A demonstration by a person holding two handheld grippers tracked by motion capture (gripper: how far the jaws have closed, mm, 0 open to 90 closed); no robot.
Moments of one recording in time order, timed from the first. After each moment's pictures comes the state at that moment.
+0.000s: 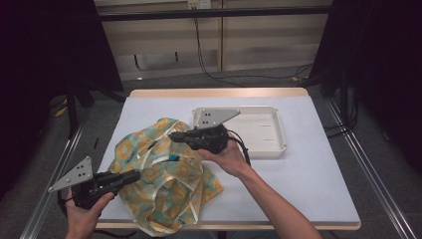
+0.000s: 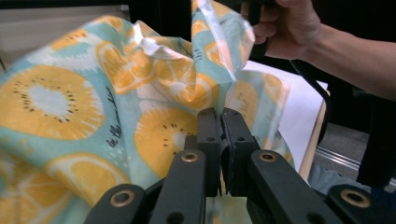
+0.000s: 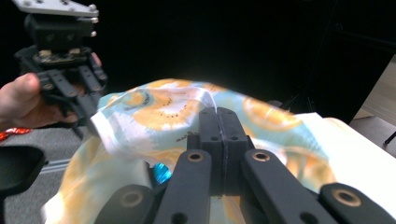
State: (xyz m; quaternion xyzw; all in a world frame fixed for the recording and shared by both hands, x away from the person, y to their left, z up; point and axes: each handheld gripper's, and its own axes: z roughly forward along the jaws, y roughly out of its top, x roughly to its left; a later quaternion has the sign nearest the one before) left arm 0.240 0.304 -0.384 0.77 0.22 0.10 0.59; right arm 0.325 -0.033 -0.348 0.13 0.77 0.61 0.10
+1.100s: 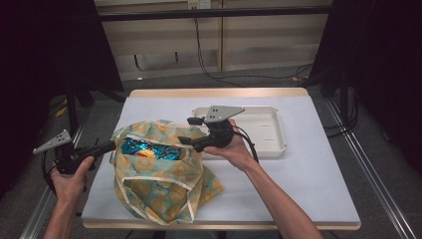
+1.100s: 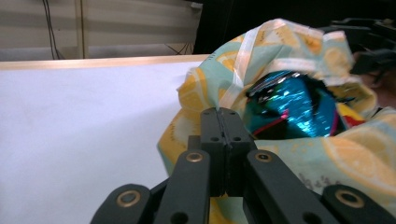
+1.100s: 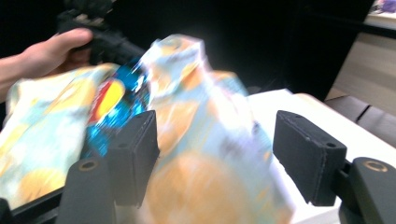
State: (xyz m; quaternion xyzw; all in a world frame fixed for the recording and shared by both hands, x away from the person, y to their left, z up) left arm 0.320 0.371 -0.400 0.72 0.37 0.11 0.58; right arm 0.351 -0.051 -0.375 0.17 0.78 0.60 0.12
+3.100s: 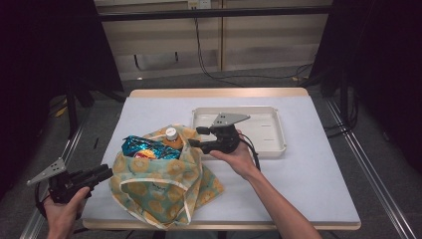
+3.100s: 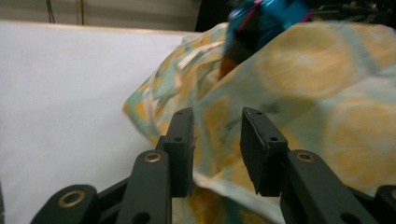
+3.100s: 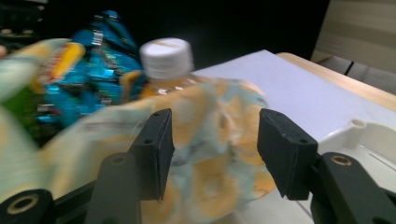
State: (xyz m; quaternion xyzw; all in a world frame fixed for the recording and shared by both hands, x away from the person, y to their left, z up) left arm 0.263 0.389 -0.433 0.72 0.37 0.10 0.58; right arm 0.349 -0.068 -0.406 0.25 0.77 0.57 0.11
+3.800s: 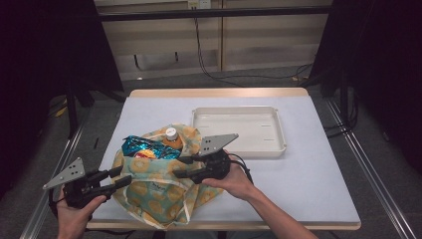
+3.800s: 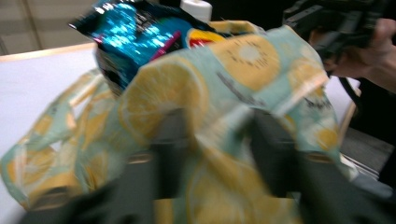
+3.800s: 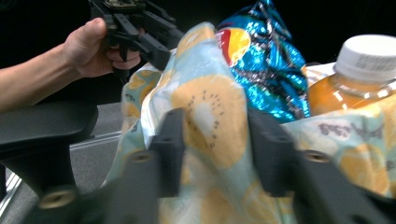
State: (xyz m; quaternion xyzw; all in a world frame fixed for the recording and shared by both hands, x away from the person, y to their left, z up) left arm 0.245 0.332 -0.407 0.77 0.28 0.10 0.57; right arm 0.286 -0.035 -0.397 0.14 0.81 0.58 0.02
